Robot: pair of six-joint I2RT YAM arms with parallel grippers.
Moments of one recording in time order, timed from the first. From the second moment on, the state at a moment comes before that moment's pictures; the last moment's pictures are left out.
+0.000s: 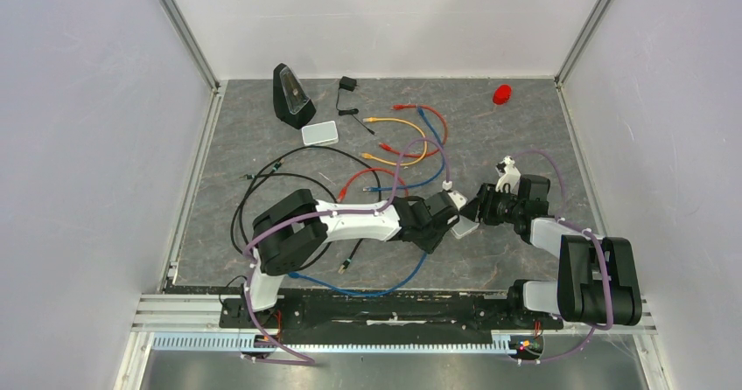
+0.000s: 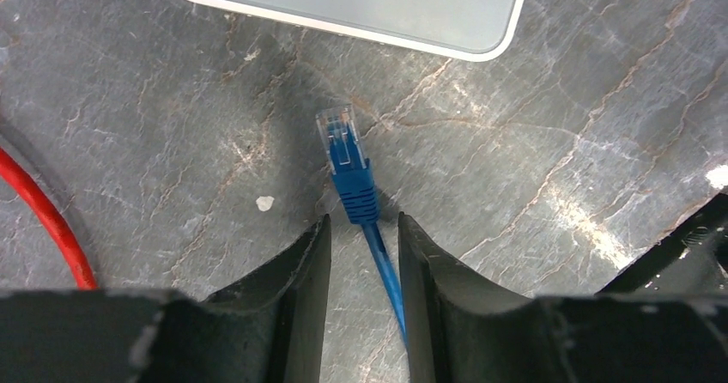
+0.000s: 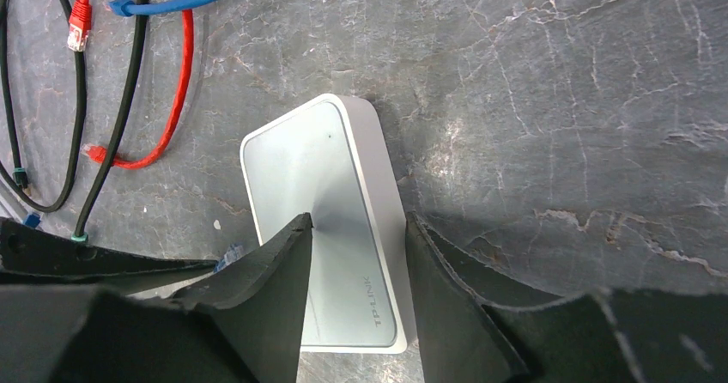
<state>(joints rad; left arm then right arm) -1.17 1.99 1.34 -0.38 -0.09 -0.36 -0.08 1.31 0.34 0.17 -0.66 0.20</state>
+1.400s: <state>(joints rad) -1.19 2.06 1.45 -0.46 -0.07 -0.32 -0.08 1.30 0.33 0.16 -0.68 0.19</state>
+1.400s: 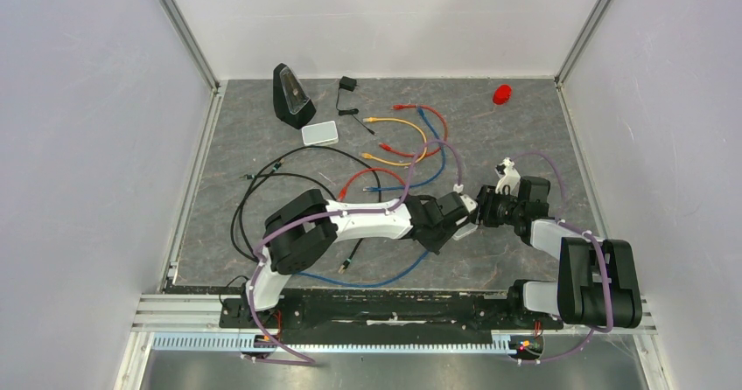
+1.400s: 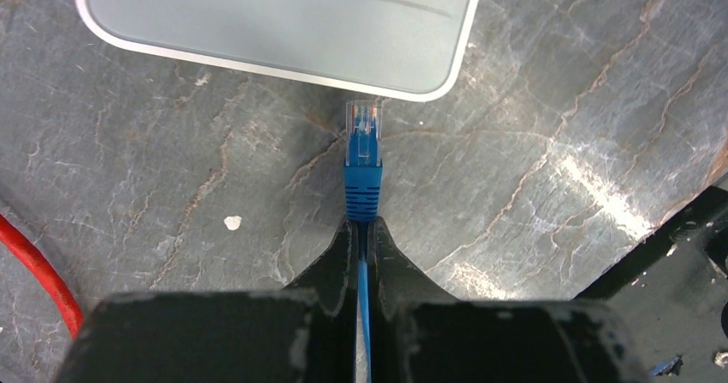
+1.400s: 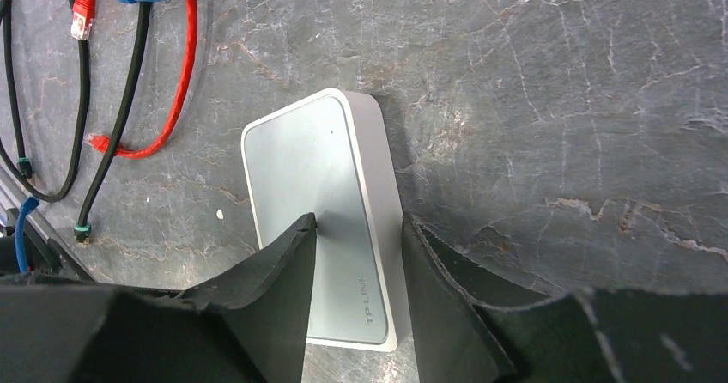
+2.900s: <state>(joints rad) -1.22 2.08 1.48 -0.46 -0.13 -0.26 -0.10 1.23 0.09 0.55 -0.67 0.39</state>
